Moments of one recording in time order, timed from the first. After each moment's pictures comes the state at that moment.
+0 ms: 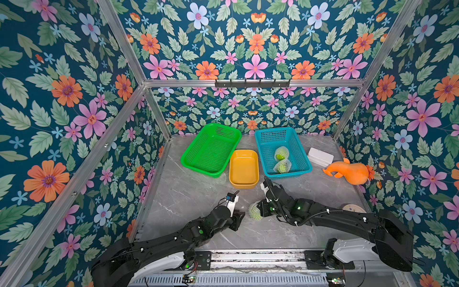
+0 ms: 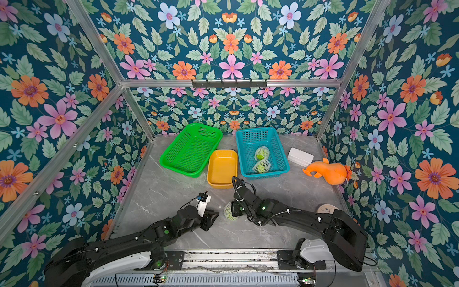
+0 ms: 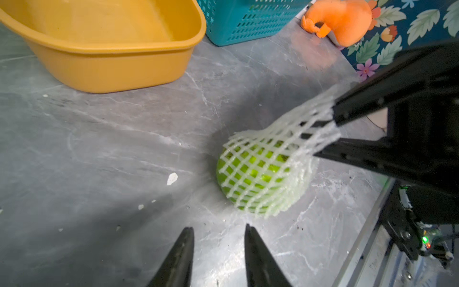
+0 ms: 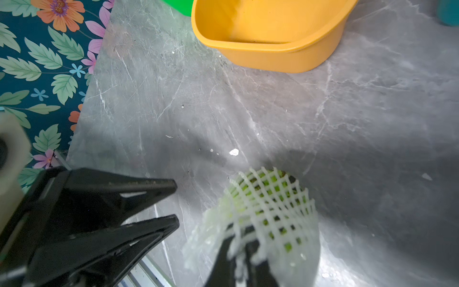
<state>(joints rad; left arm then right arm) -1.03 0.94 0.26 0.11 -0.12 -0.55 0.97 1.31 0.73 -0.21 0.02 0.73</state>
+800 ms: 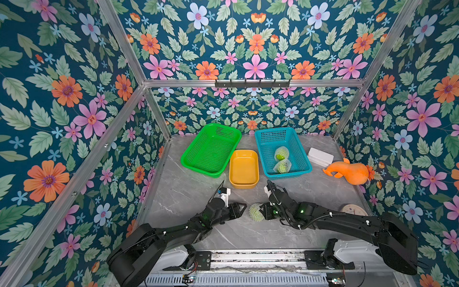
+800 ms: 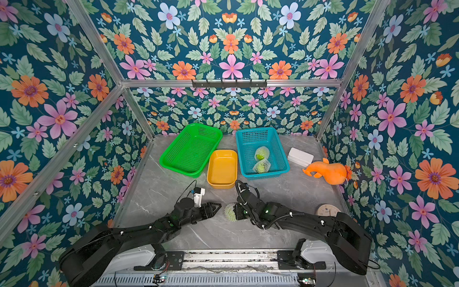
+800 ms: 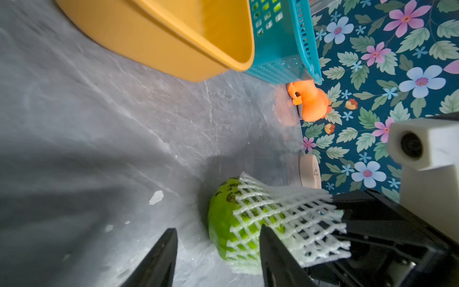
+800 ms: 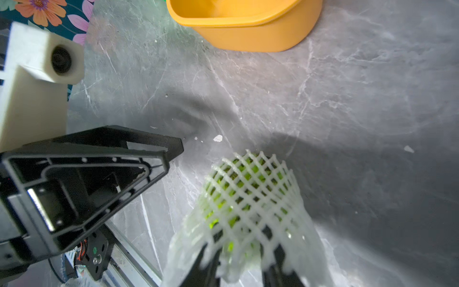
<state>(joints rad) -0.79 1.21 0.18 0.56 0.21 -1.00 0.97 1.27 0.65 -0.19 0.03 0.77</state>
